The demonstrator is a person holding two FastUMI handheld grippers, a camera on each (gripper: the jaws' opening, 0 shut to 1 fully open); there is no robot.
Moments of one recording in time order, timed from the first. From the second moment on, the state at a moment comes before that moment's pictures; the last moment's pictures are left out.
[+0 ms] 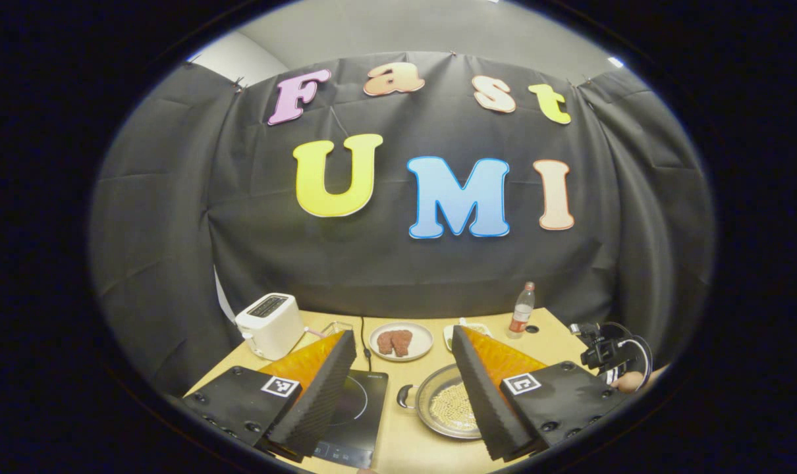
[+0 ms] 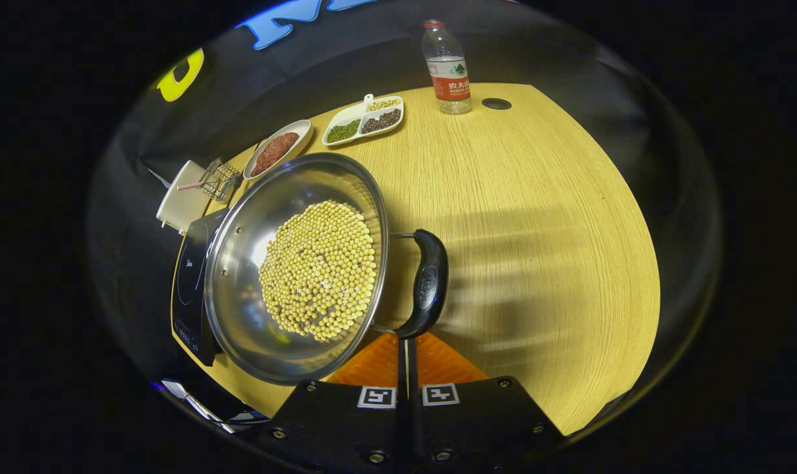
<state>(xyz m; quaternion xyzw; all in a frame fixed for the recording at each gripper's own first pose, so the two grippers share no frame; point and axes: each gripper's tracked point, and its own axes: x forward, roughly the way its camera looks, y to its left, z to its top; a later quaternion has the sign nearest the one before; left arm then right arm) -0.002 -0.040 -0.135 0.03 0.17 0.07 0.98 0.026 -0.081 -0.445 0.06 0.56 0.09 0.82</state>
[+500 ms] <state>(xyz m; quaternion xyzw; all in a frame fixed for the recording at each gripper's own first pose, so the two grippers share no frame) 0.015 -0.045 -0.189 0.00 0.21 0.03 0.98 0.009 -0.109 -0.409 0.04 0.50 0.05 0.86</state>
